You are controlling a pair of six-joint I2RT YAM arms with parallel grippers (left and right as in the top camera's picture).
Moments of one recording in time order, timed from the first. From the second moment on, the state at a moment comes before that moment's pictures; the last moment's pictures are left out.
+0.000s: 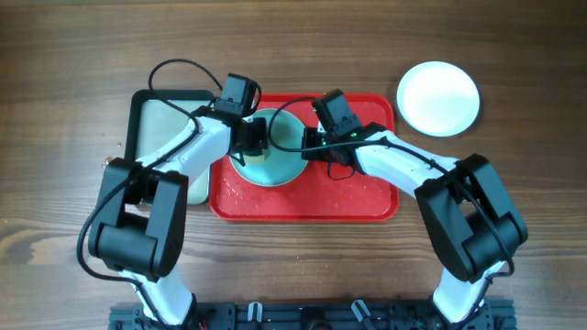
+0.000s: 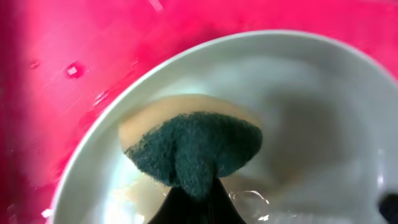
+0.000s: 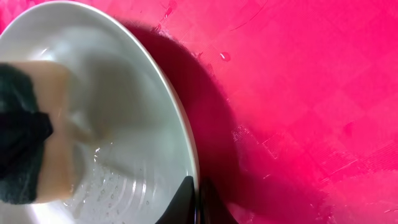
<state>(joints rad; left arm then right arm) -0.32 1.90 1.14 -0.45 0.08 -0.37 0.54 1.93 1.10 -0.23 -0.17 0.59</state>
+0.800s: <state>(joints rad) -0.35 1.69 1.16 -0.63 0.13 -0.37 0.54 1.93 1.10 -0.22 -0.19 0.58</state>
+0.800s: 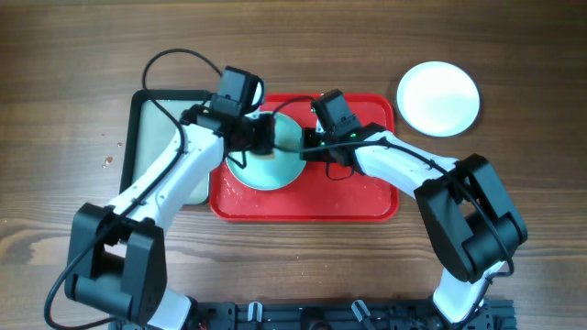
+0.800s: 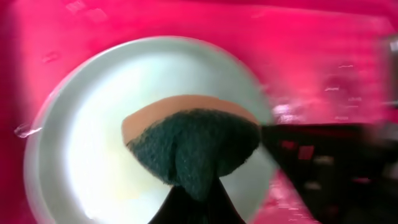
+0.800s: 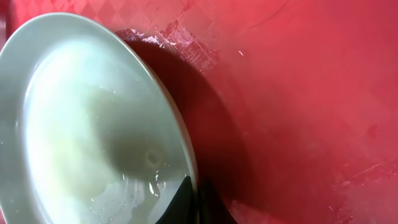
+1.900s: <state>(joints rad) -0.34 1.72 1.16 -0.46 0.34 -0.39 0.54 1.93 1.10 -0.22 -0.19 0.57</state>
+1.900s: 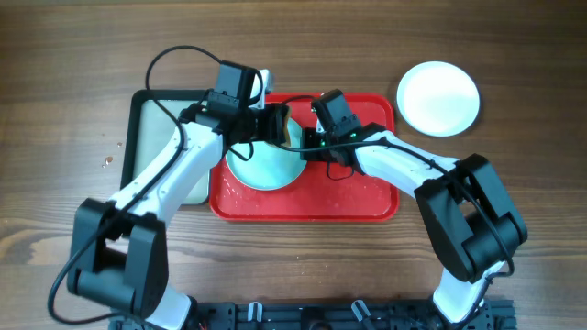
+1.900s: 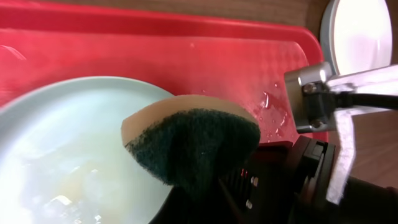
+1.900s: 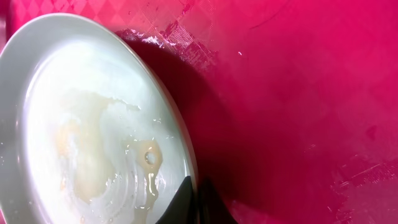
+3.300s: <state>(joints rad) -0.33 1.66 1.17 -0.62 -0.01 -0.39 0.55 1.93 1.10 -0.21 -0.21 0.56</state>
